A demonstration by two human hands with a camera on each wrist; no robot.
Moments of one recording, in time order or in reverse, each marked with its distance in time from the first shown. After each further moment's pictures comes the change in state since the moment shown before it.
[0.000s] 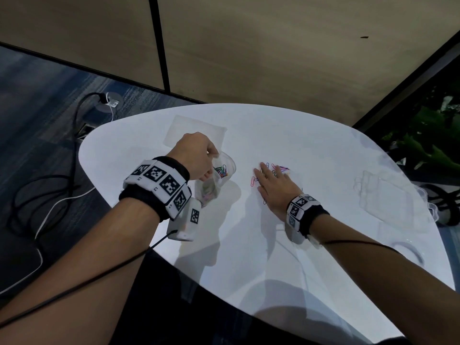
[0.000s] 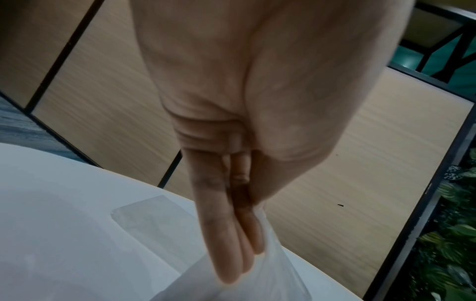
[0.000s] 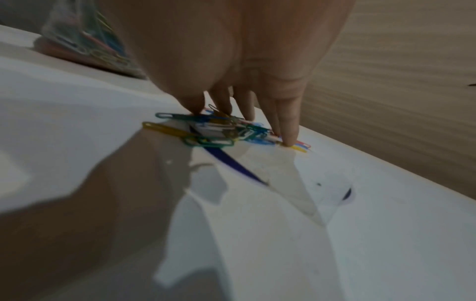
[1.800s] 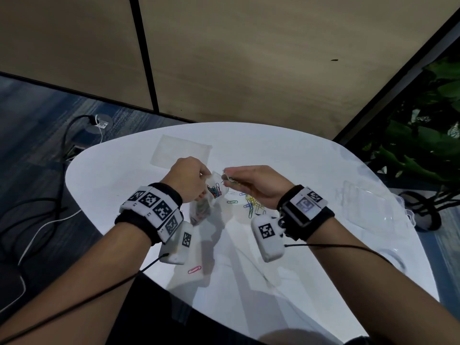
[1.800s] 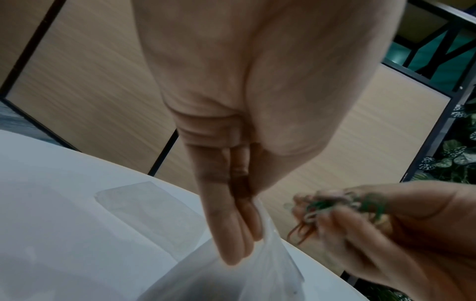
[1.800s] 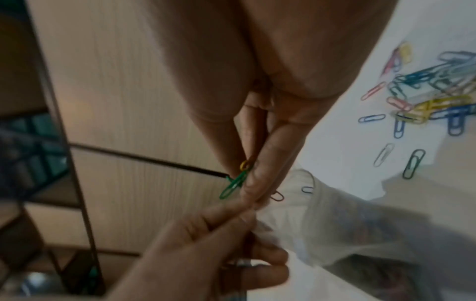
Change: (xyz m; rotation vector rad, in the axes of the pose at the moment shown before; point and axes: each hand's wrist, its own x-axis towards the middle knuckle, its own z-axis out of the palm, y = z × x) left_hand 0.006 0.002 0.021 0.045 0.019 0.082; right_hand -0.031 -0.034 -0.160 2.138 -0.083 0.337
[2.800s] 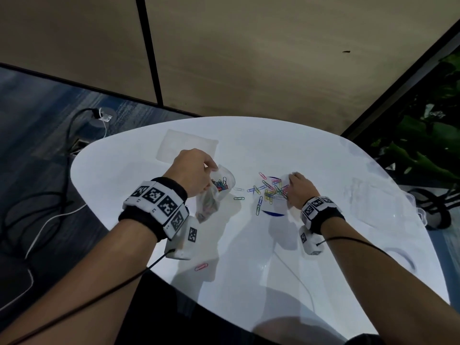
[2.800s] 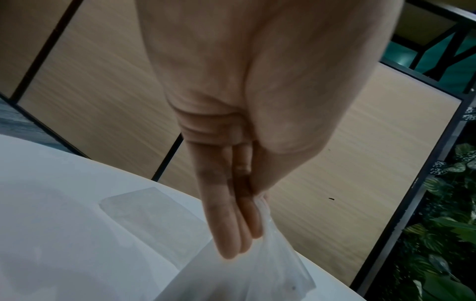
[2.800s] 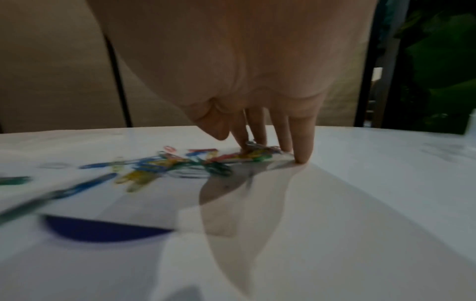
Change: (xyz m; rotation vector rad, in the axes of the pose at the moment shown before) left_hand 0.002 -0.001 -0.007 -0.005 0.045 0.014; right_hand 0.063 0.050 -0.150 -1.739 0.387 0.051
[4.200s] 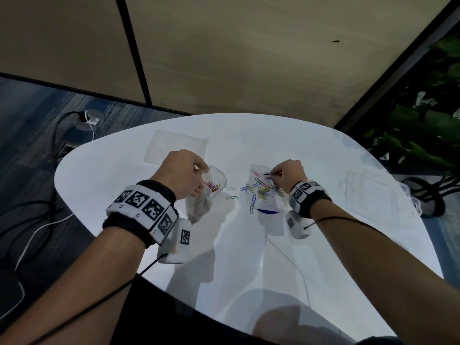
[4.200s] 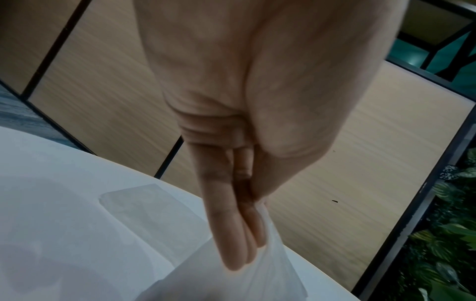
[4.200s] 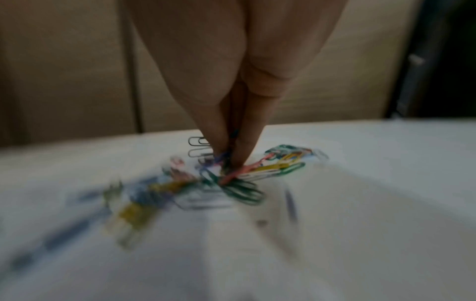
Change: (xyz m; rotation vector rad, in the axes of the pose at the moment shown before) left_hand -0.003 0.012 -0.001 -0.066 -0.050 -0.047; right_hand 0.024 -0.007 -0.019 0.296 0.245 -0.076
